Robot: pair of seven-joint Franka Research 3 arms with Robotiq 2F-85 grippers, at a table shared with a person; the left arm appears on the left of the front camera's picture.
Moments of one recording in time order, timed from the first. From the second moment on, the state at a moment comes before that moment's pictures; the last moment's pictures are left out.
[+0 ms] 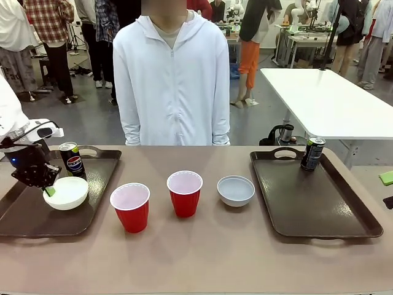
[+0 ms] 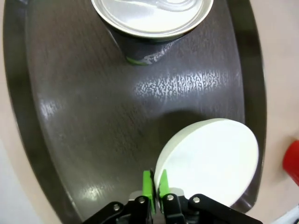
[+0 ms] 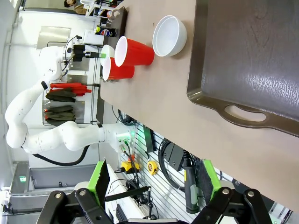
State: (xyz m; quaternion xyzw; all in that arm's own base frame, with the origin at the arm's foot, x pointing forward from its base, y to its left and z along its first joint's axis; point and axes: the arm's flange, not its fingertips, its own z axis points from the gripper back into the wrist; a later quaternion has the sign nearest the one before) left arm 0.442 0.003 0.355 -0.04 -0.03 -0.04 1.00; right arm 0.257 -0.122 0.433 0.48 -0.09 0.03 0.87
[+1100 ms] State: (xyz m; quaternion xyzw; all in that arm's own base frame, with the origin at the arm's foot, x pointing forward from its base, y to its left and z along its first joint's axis) left arm 0.387 -0.036 0.443 0.01 0.00 -0.11 0.99; right arm 0.258 -0.122 0.432 0.48 -0.09 0.03 0.87
